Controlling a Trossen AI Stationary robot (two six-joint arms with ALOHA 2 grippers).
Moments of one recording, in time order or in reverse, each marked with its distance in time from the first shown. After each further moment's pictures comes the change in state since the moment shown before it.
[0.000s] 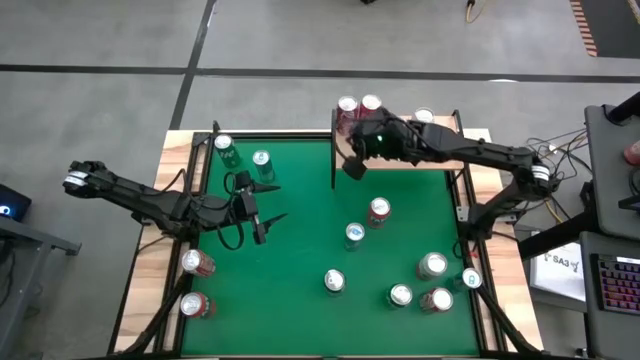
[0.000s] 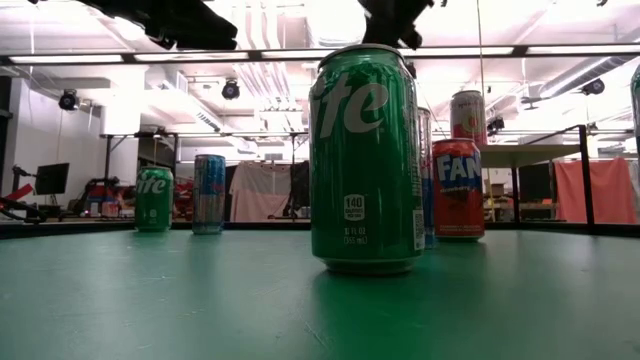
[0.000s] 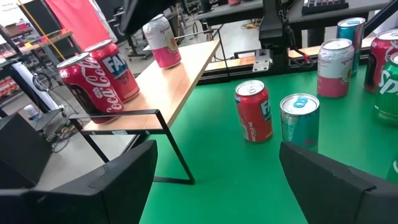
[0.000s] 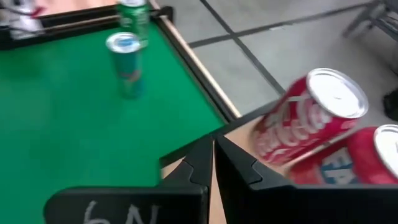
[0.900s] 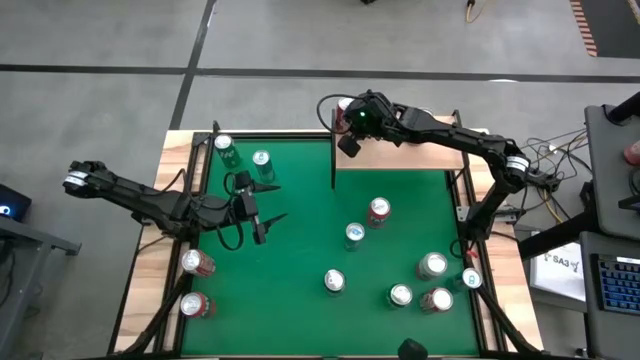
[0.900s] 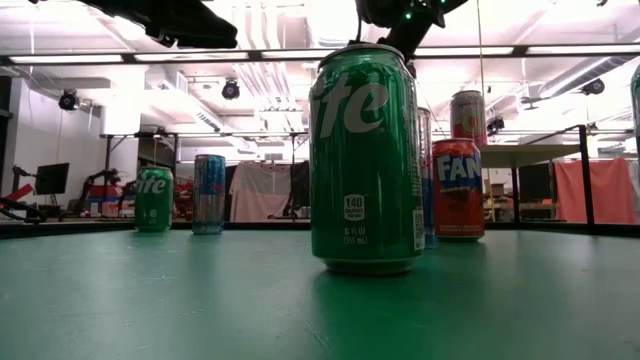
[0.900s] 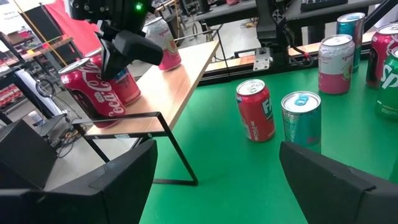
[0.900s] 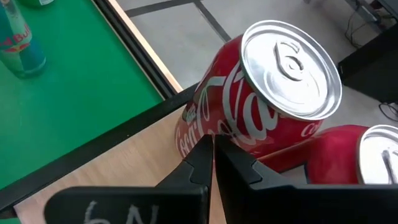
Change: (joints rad) left arm 0.000 0.000 0.000 0.003 -0.001 0.043; right arm -0.235 0.174 0.021 0.058 0.000 -0.117
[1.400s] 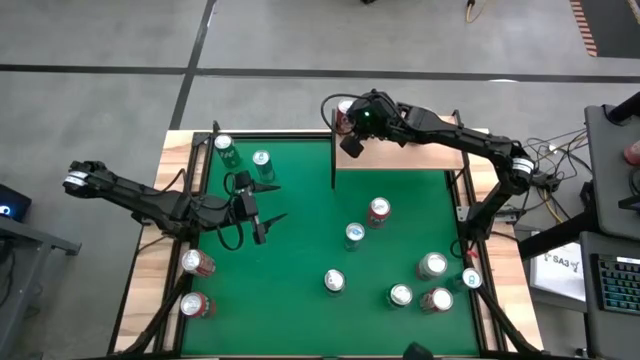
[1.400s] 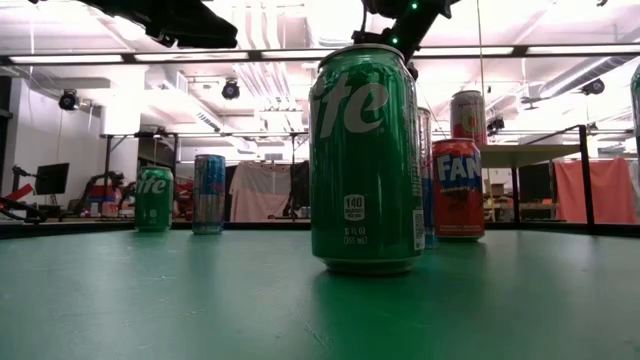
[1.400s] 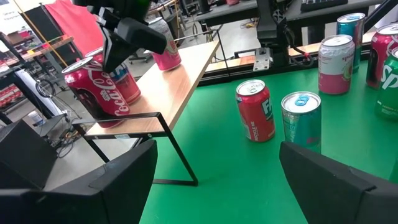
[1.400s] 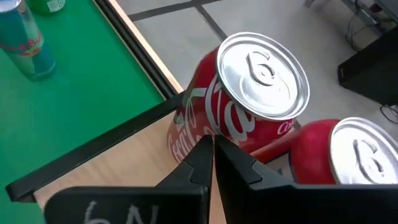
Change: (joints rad) left arm 0.000 0.000 0.000 0.002 0.000 0.000; right arm 0.011 -0.037 0.001 -0.022 0.000 0.006
